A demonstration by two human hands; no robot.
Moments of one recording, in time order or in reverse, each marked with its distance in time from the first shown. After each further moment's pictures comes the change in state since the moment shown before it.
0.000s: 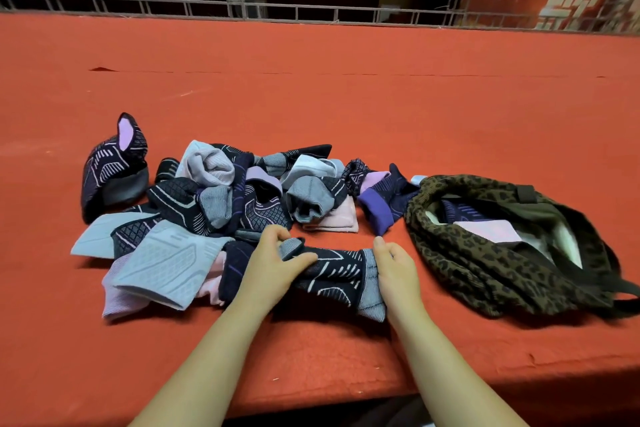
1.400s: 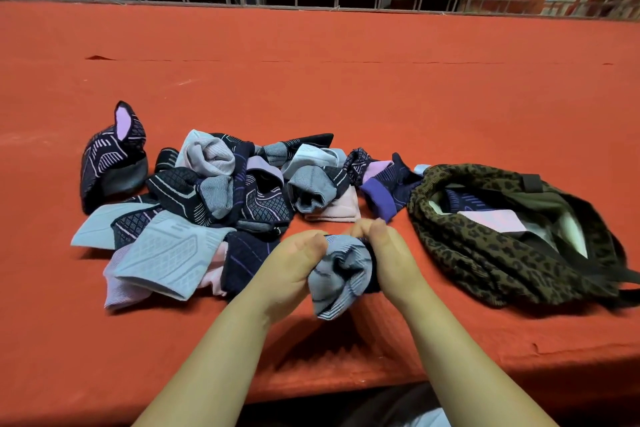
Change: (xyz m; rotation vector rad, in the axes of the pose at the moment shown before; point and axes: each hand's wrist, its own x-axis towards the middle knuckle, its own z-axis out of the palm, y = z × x) left_hand -0.029 0.043 -0.004 -0.718 -0.511 0.043; right_hand -0.014 -0.042 -0.001 -0.033 -0.396 -0.391
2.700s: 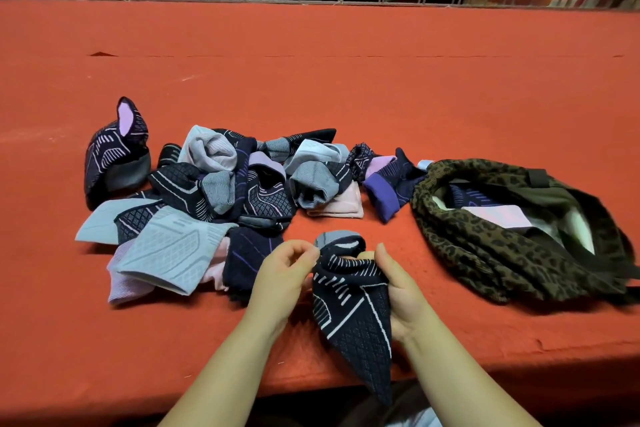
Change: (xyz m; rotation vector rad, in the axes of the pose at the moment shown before) left_hand -0.010 -0.035 -0.005 0.120 0.452 -0.159; right_hand -0.036 0.021 0.008 1.085 -0.261 0.542
